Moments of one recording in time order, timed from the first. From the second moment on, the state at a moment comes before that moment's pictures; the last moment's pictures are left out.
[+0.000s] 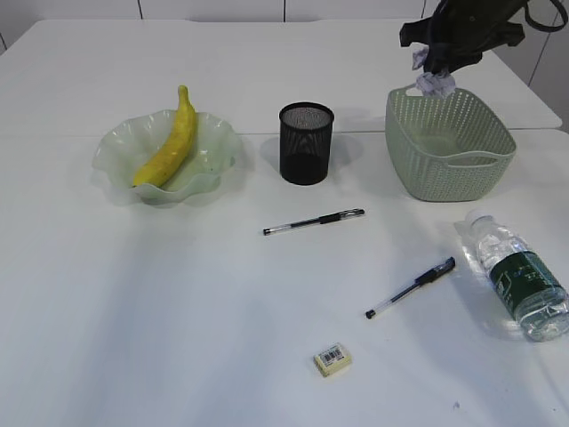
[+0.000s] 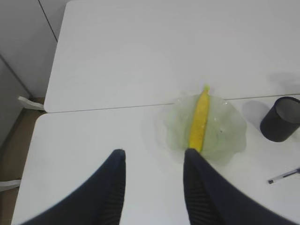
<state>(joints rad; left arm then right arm) -0.02 1.31 -1.93 0.01 1.27 -0.04 0.08 2.28 -2.28 0.00 1.06 0.04</state>
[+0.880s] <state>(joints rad) -0.02 1.33 -1.93 -0.02 1.27 -0.04 0.00 2.31 -2.28 -0.02 1.03 0.04</state>
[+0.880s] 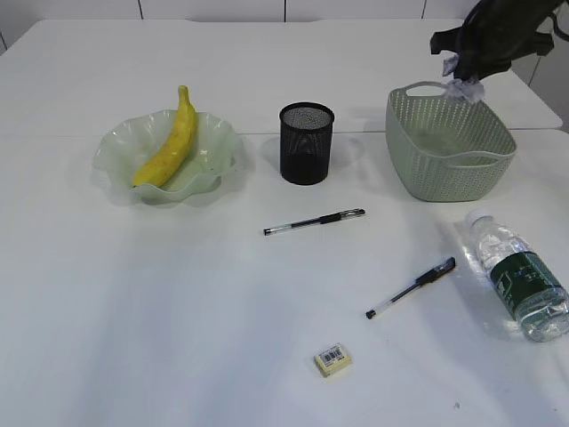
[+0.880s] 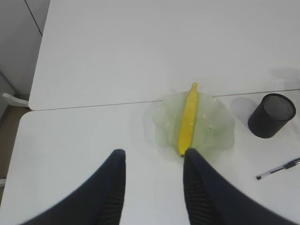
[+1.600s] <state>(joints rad) -0.02 1.34 -1.93 -0.03 1.27 -0.04 -0.01 2.42 -2.28 -0.01 1.02 0.04</state>
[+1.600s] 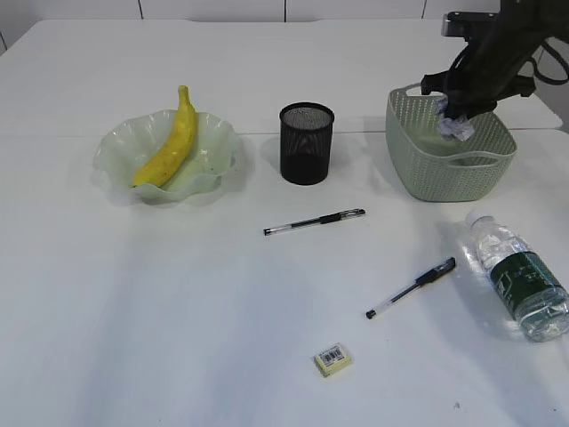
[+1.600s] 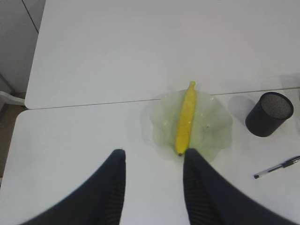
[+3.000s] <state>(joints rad) -0.02 1.34 -1.93 -0.03 1.27 -0.04 -0.01 2.39 -2.30 0.06 1.01 0.04</state>
